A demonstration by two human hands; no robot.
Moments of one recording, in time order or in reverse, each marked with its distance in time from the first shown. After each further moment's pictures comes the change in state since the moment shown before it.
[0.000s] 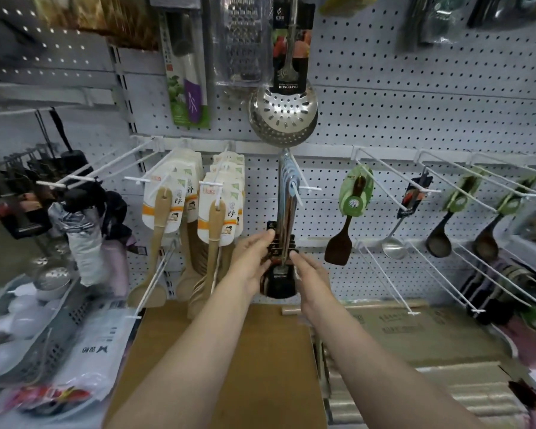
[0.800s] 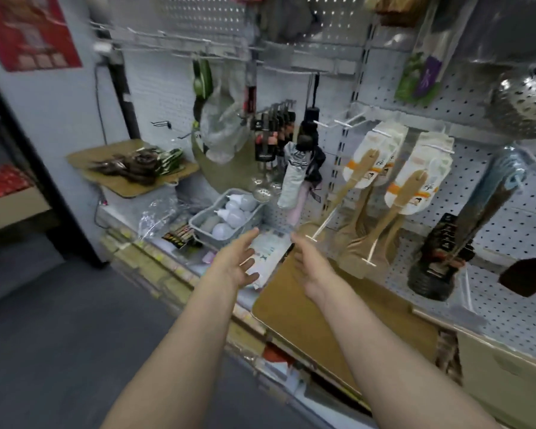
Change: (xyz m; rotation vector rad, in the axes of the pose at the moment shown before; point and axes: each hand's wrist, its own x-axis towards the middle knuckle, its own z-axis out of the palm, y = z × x) left_hand -0.219 0.030 -0.281 -0.216 0.586 -0.089; right_hand -0.211 0.084 0.201 -0.381 -0.551 0.420
